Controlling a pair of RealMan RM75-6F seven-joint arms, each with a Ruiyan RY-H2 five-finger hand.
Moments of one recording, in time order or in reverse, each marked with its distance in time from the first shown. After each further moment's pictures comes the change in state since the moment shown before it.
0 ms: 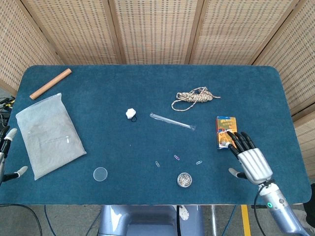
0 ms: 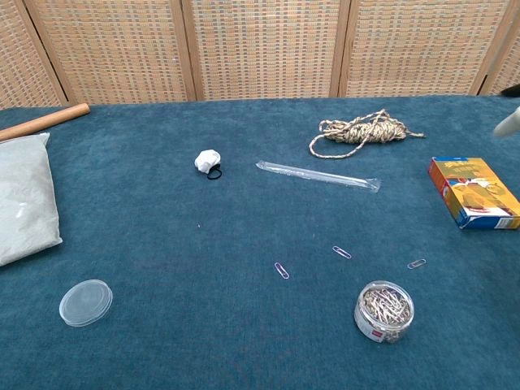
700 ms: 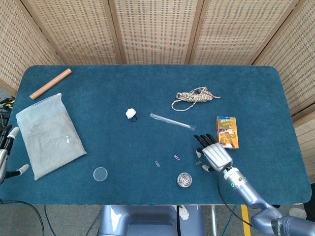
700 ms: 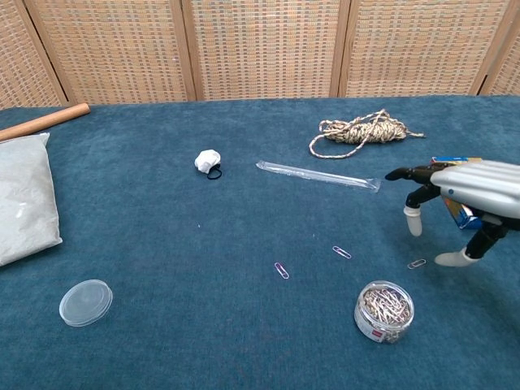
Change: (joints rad) left arm -0.026 -0.015 -0.013 0.013 -0.054 -0.050 0.025; right arm 0.201 -0.266 0.029 0.208 0.171 -0.328 -0.115
